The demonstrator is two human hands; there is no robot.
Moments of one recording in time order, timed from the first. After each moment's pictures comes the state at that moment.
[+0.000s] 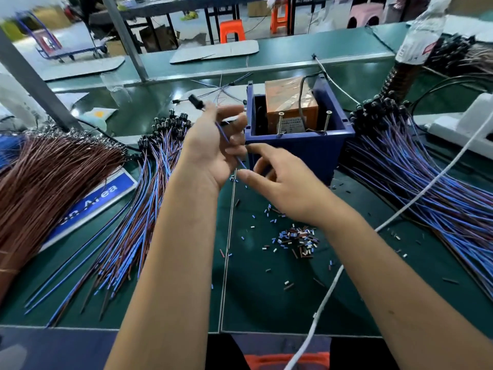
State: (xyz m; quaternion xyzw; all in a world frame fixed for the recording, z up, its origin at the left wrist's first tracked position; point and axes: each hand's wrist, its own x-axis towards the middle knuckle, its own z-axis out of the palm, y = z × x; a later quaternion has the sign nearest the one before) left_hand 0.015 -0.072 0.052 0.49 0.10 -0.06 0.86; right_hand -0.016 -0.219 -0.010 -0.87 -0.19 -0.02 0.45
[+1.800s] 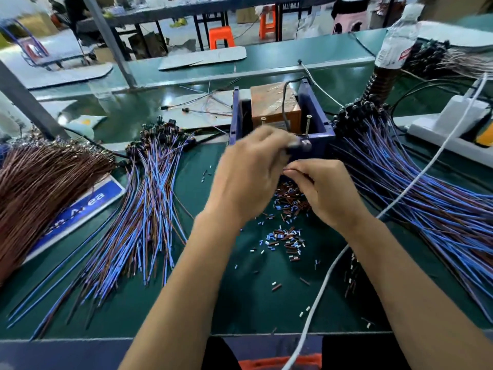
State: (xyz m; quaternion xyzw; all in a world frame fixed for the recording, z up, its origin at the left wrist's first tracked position) left_hand -0.015 -0.108 0.023 0.86 -0.30 0.27 0.31; right_hand -0.020 -0.289 -0.035 -0.88 -0.23 -0.28 0.32
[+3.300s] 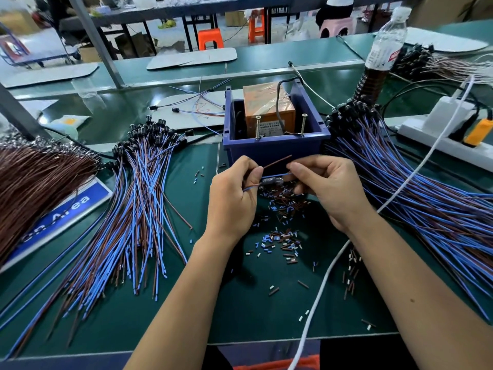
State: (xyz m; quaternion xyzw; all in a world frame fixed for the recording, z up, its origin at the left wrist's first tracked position) left_hand -0.006 -0.103 -0.056 0.83 -0.18 0.25 0.47; right_hand -0.018 -0.295 -0.045 -0.68 -0.03 -0.09 0.72
